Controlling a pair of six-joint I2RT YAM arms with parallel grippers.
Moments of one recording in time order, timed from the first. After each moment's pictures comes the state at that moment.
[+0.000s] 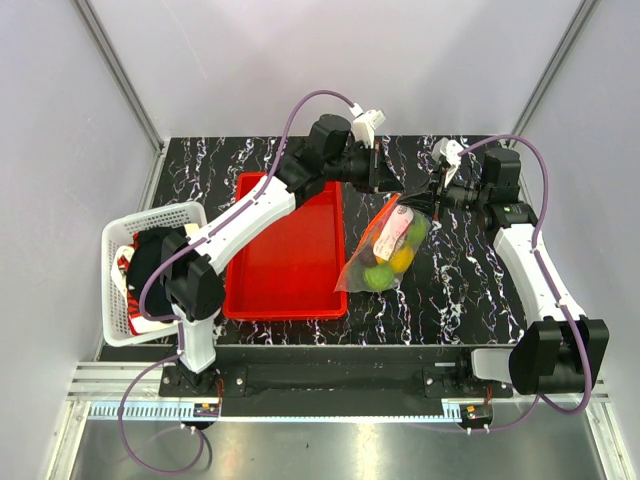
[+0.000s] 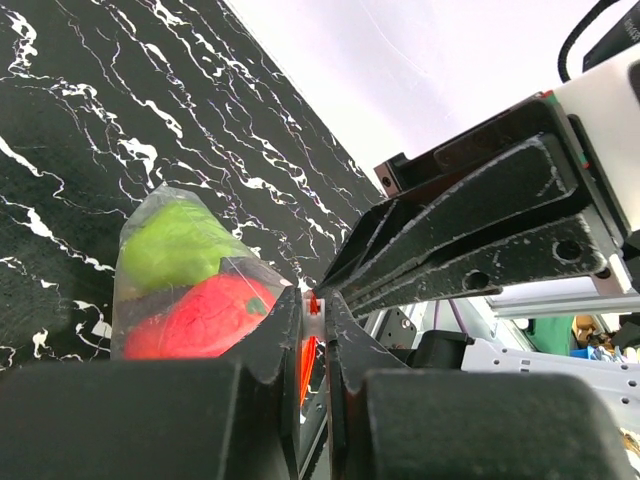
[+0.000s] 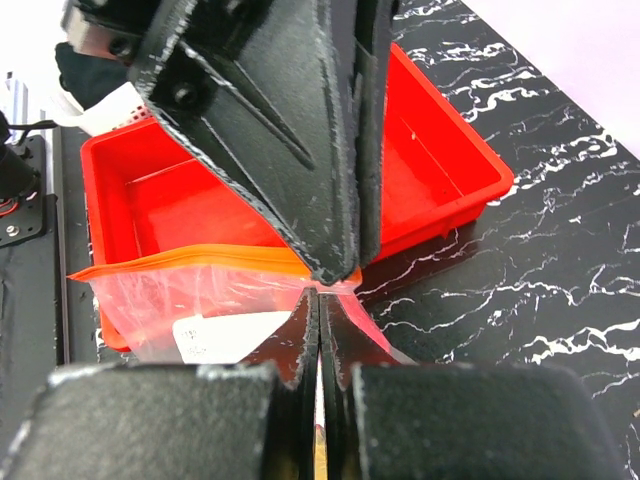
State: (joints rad) left arm -0.73 1.89 1.90 -0.36 0.53 -0.57; right arm 0.03 1.29 1.11 -0.23 -1.15 -0.34
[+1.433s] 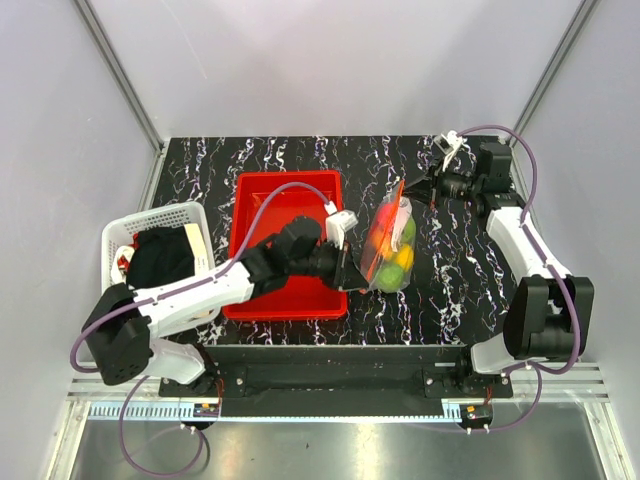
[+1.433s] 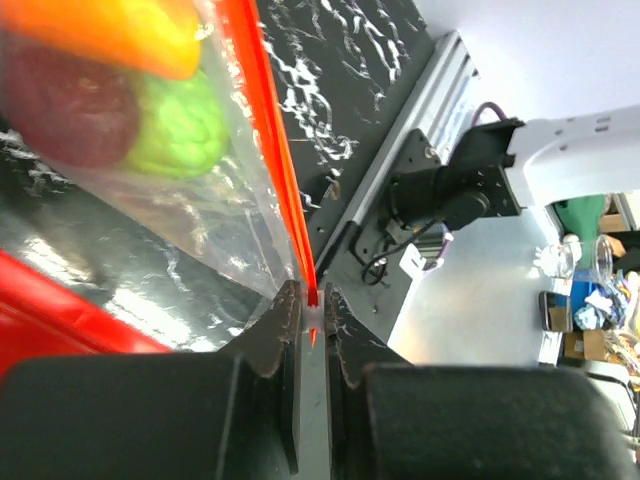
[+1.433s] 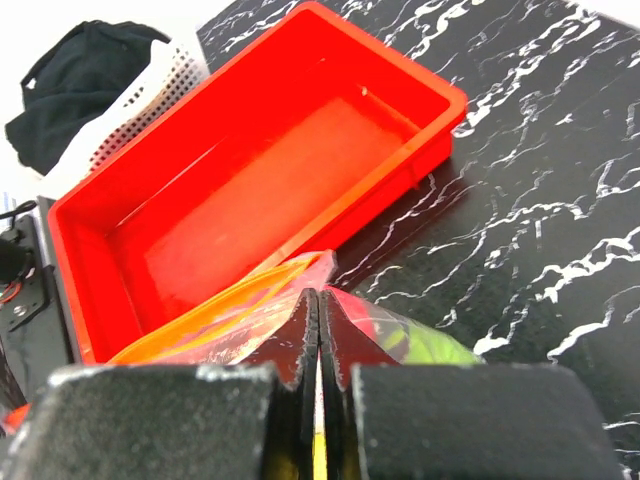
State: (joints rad) left arm -0.91 1.36 0.96 -0.09 0.45 -0.59; right arm -0.01 1.48 1.14 -0.10 -1.03 -0.08
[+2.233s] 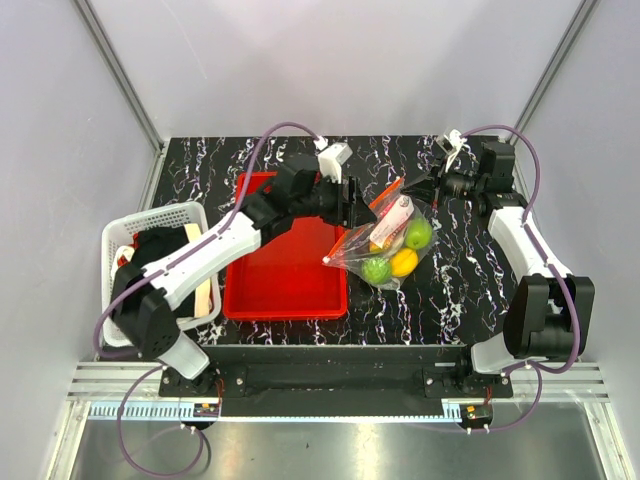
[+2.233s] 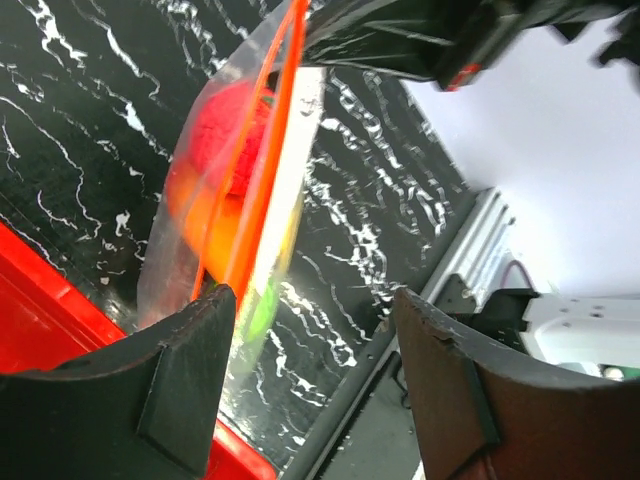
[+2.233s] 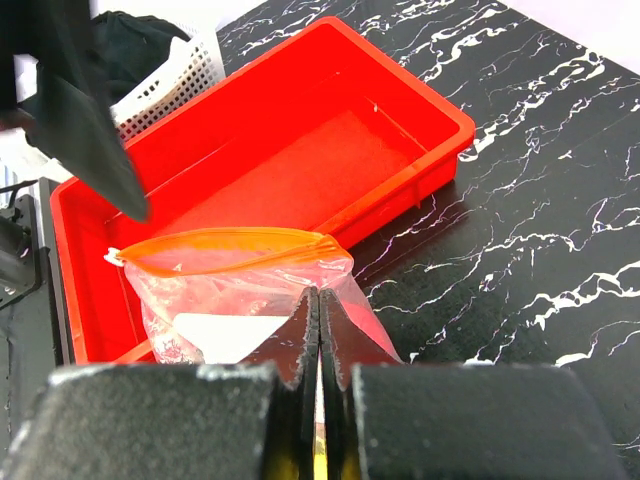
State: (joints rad) left arm -0.73 1.54 1.38 -0.26 0.37 -0.52; right arm -0.02 1.48 1.14 -0.07 -1.11 -0.14
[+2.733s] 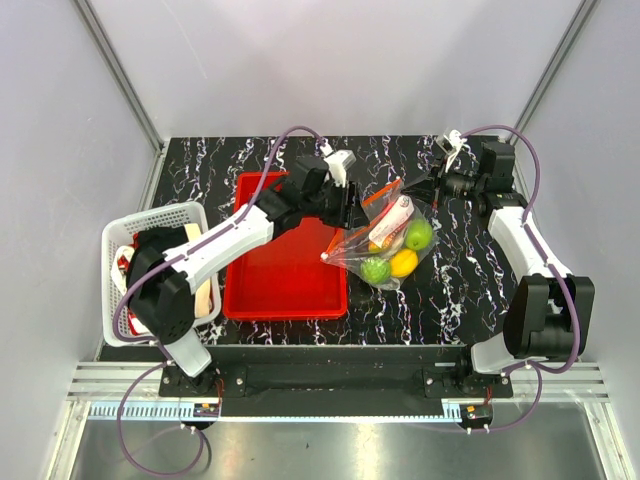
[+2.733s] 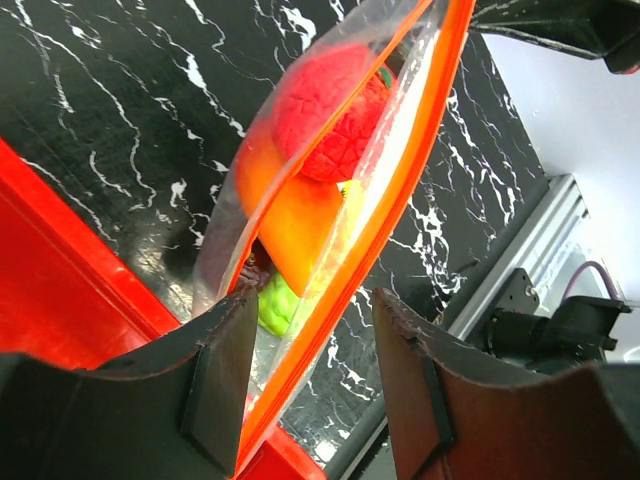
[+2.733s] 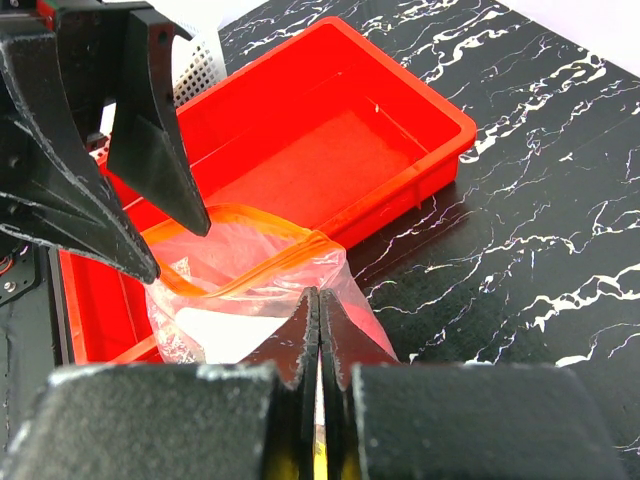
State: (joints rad) left arm -0.71 1.66 1.42 -0.32 0.33 -0.46; right arm -0.02 1.48 1.14 -0.07 -1.12 -0.15
